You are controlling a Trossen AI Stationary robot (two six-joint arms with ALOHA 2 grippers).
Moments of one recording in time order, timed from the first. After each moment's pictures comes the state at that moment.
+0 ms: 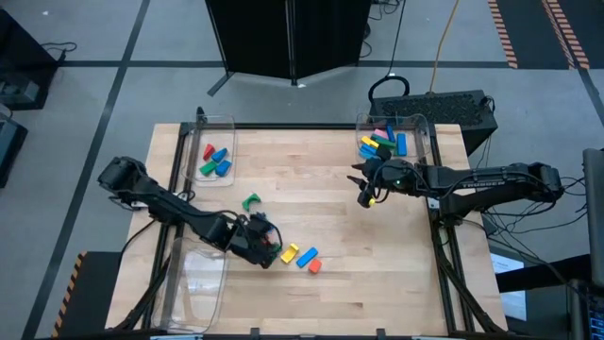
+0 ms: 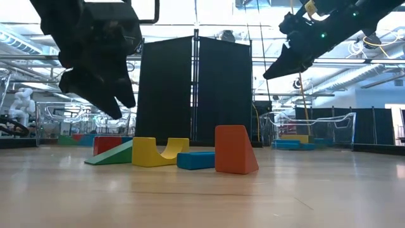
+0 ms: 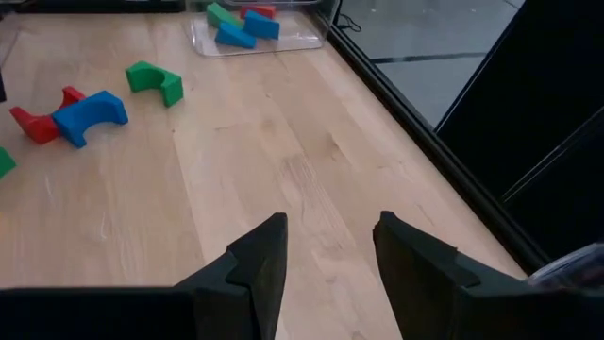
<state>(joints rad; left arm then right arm) -0.44 1.55 0.89 -0.43 -0.35 -1.12 -0.11 1.03 0.59 -0.06 0.34 0.03</state>
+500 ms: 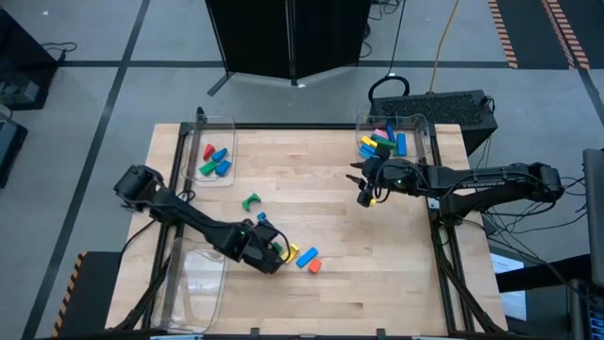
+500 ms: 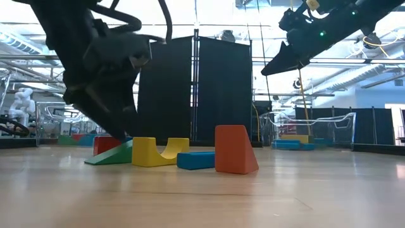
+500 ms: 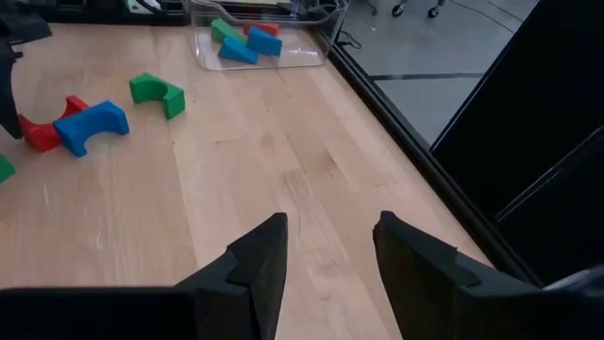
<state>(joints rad) -0.45 1.73 0.98 -0.47 -0.38 -1.12 -0.11 1.03 0.59 -0.02 0.34 -0.02</state>
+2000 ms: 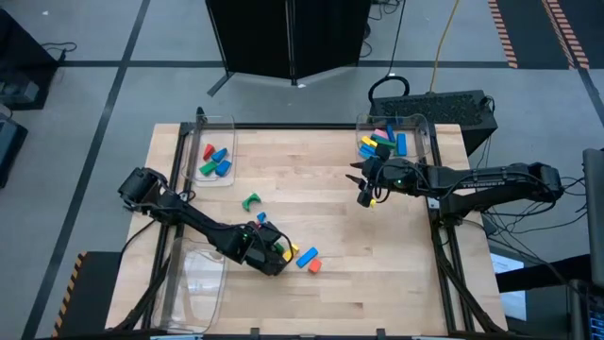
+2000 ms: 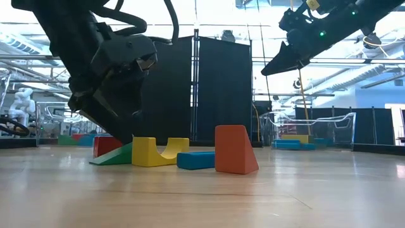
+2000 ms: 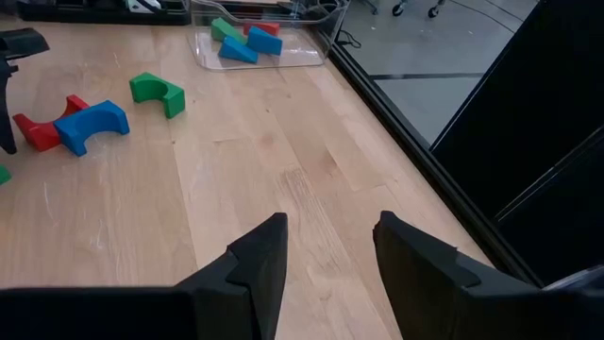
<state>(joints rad) -0.45 1.77 0.98 -0.38 -0.40 -1.11 -0.11 1.03 0.59 -0.02 0.34 -0.02</state>
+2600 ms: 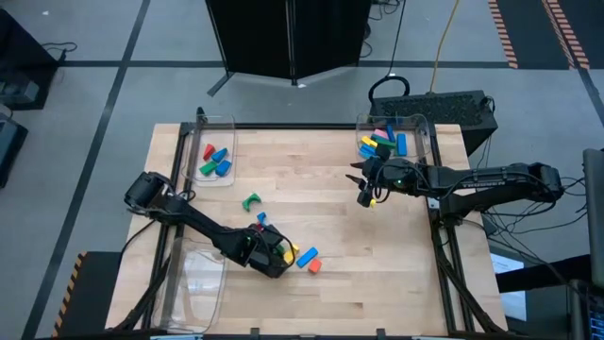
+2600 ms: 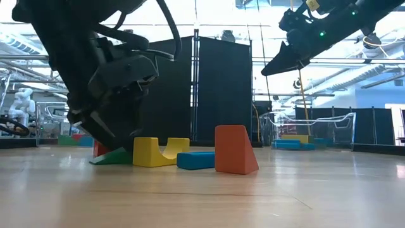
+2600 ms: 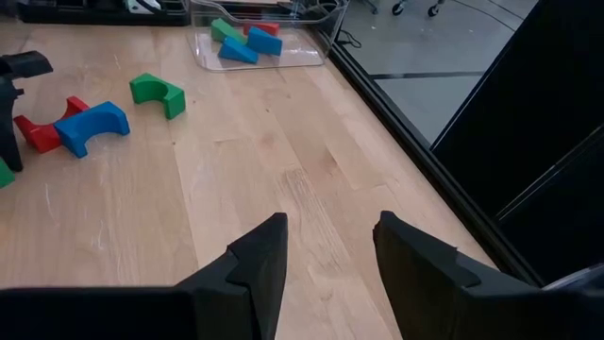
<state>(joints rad) -0.45 1.87 0.98 -0.34 -0.37 -1.12 -0.11 1.03 0.59 -0.02 0.34 -0.01</state>
